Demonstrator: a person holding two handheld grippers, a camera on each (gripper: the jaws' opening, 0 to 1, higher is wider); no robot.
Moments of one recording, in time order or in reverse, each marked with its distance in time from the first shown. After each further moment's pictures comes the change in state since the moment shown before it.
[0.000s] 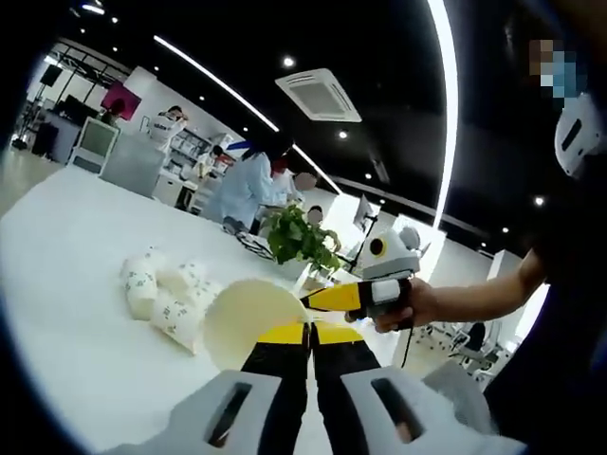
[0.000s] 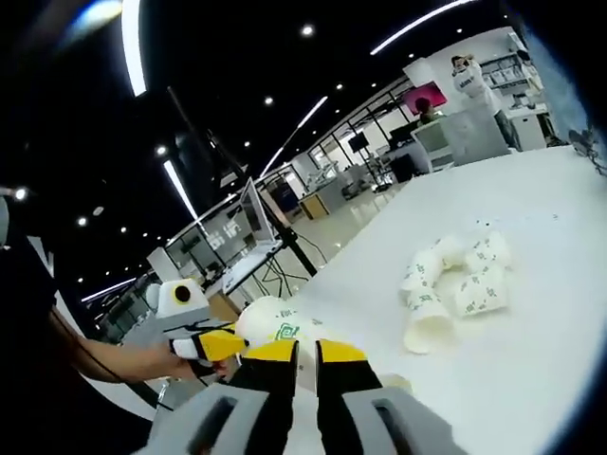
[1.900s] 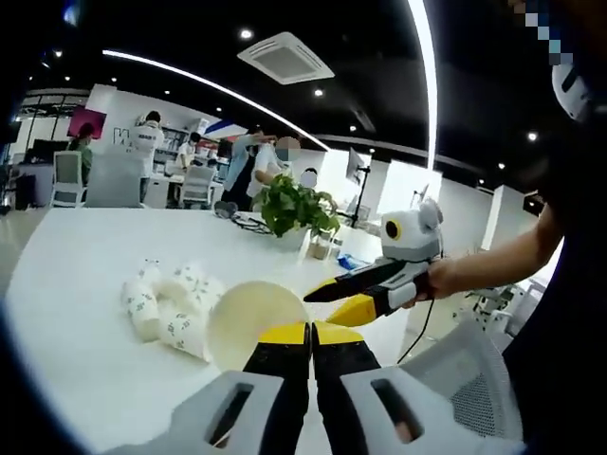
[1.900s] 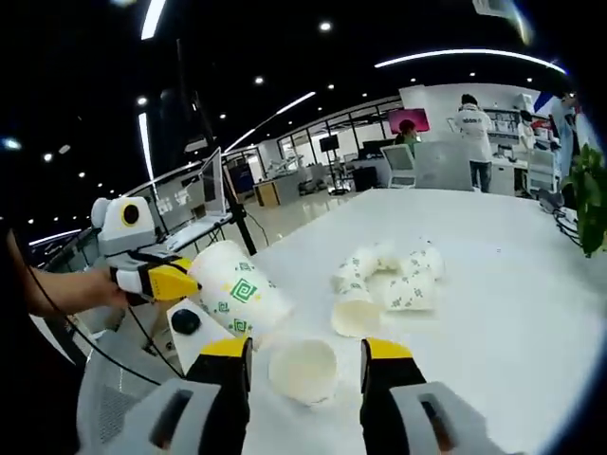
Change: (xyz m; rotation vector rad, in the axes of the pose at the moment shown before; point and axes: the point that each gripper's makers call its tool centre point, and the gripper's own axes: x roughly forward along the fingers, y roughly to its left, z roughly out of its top) left arm 0.021 -0.012 -0.008 0.213 0.206 -0.001; right arm -0.040 -0.040 -0.024 -0.225 0.036 -0.309
